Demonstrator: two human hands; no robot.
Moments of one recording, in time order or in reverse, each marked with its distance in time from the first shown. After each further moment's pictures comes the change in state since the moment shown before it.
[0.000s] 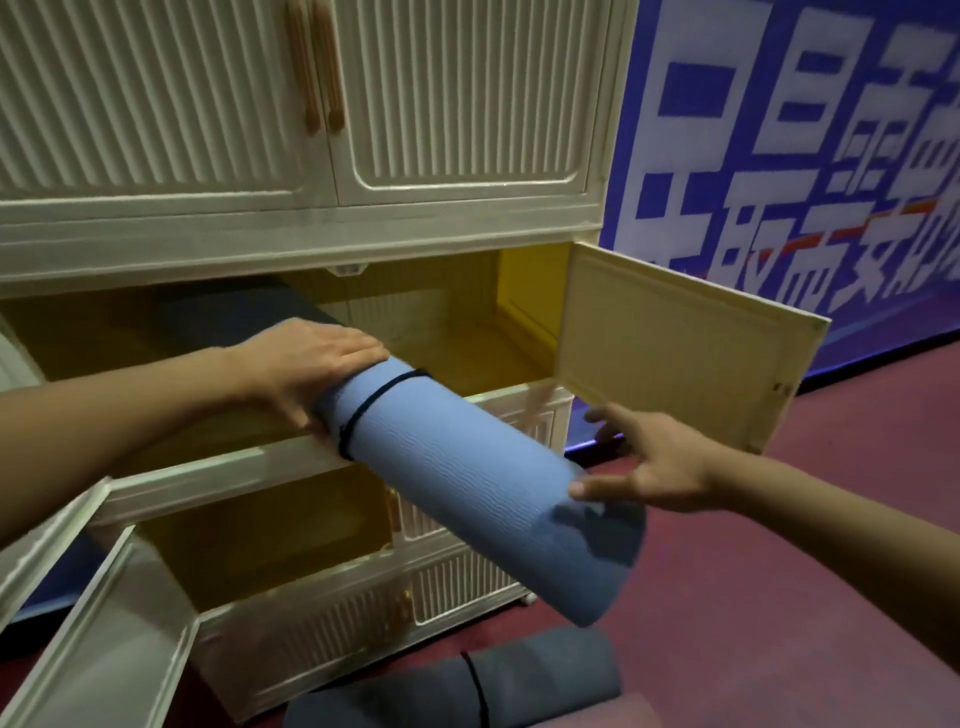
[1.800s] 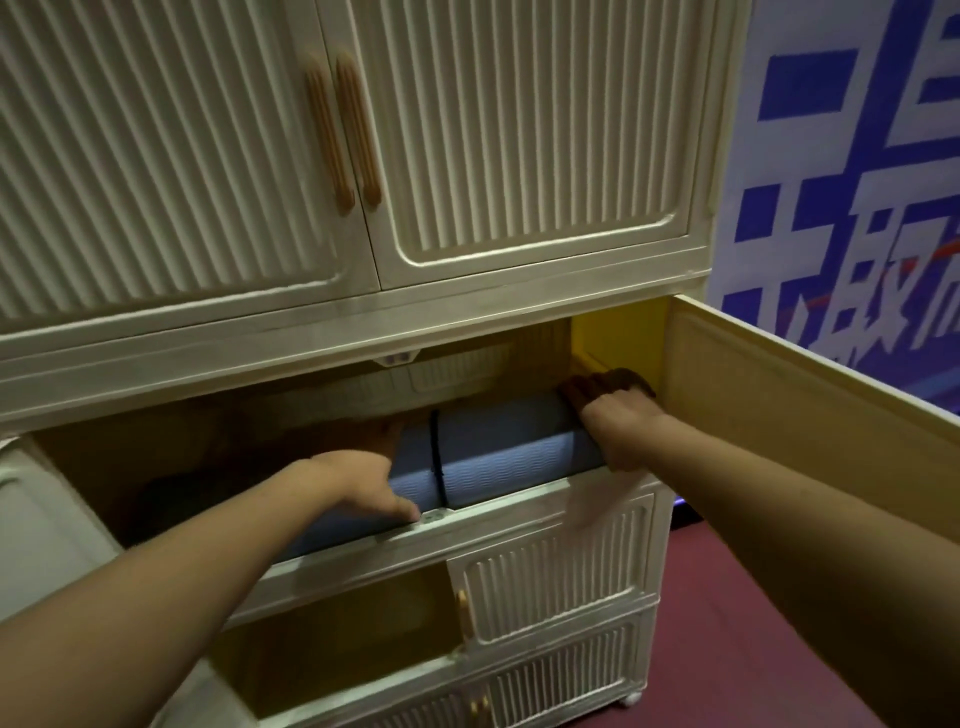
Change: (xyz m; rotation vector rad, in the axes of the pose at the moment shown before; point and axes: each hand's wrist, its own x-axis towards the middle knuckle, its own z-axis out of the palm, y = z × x) left_hand 0.048 -0.018 0.057 -0.525 -0.694 -0.700; right_hand 0.249 -0.032 0.000 -0.624 0.120 -0.137
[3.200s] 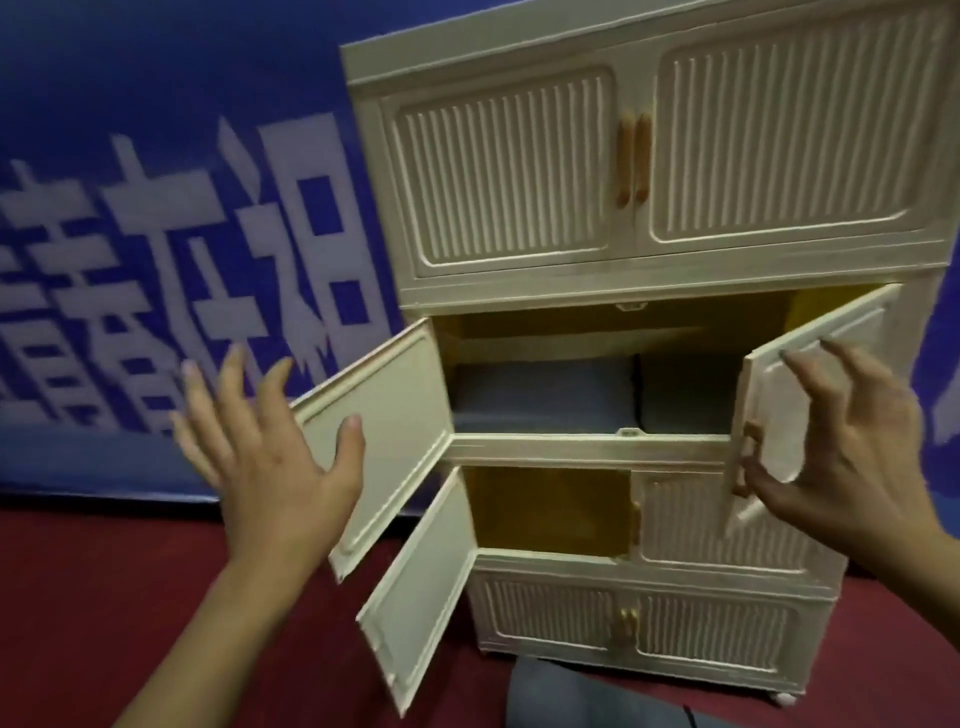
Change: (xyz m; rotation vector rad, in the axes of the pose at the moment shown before) left_hand -0.394 -0.069 0.115 -0.401 1.395 -0.591; right_hand -0.208 -0.066 -0.030 0.542 0.960 -0.163
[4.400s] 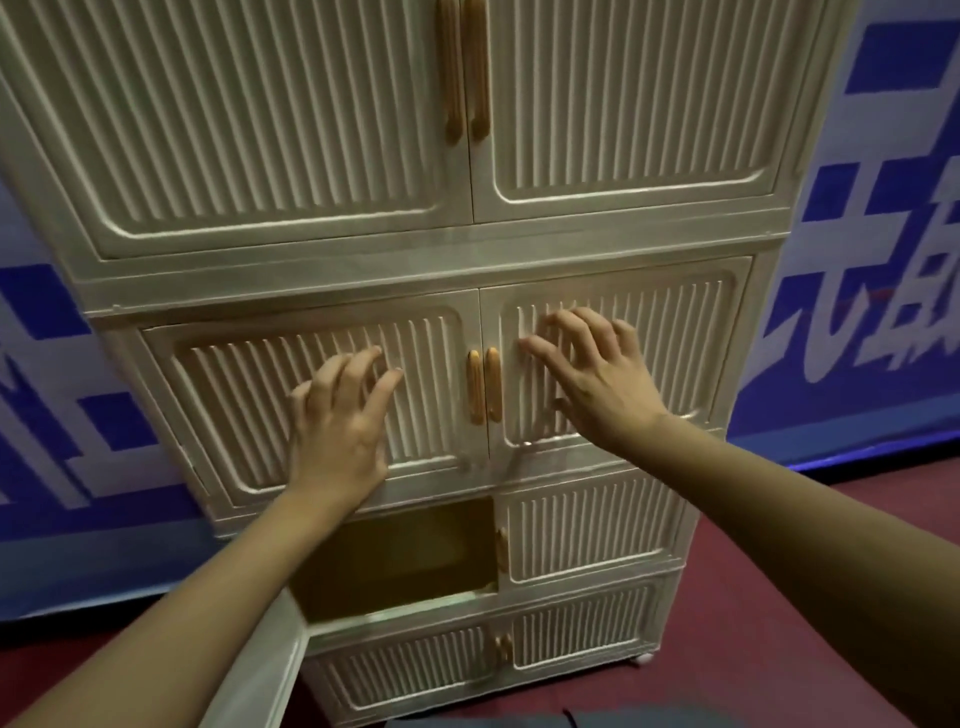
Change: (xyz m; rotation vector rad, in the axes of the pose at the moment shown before) left_hand 0.039 0.074 0.322 -0.064 -0.137 0.728; right_hand 0.091 0.054 0.152 -0.426 -0.249 -0.189
